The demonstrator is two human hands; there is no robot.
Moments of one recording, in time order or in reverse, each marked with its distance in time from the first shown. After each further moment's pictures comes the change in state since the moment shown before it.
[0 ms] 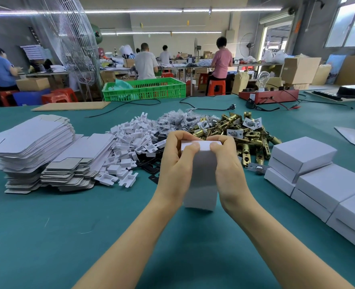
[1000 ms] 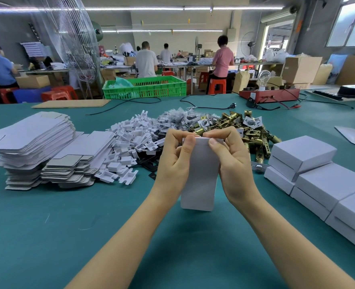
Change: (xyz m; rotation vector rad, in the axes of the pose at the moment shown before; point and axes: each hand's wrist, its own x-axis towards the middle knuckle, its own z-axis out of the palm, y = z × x) left_hand 0.000 -0.002 -0.006 0.010 -0.056 0.055; right_hand 0.008 0.002 -0.011 0.055 -0.077 -0.275
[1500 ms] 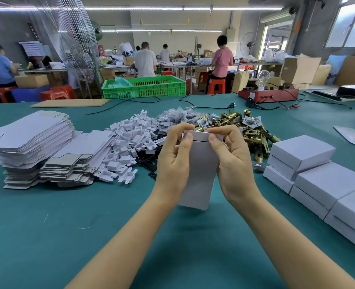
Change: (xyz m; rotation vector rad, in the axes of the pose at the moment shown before) left_hand 0.001 -0.003 0.004 0.009 0.070 0.068; right_hand -0.001 -0.003 0.004 0.096 0.051 0.046
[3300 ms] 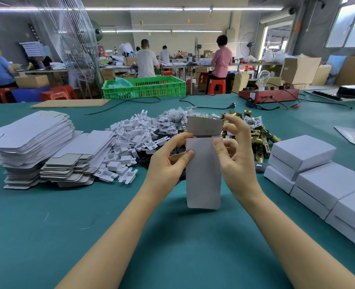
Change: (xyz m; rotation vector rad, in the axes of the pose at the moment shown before) left_hand 0.004 -0.015 -0.027 -0.038 -0.198 -0.165; right_hand 0.011 0.020 -0.023 -0.366 -0.004 -0.264
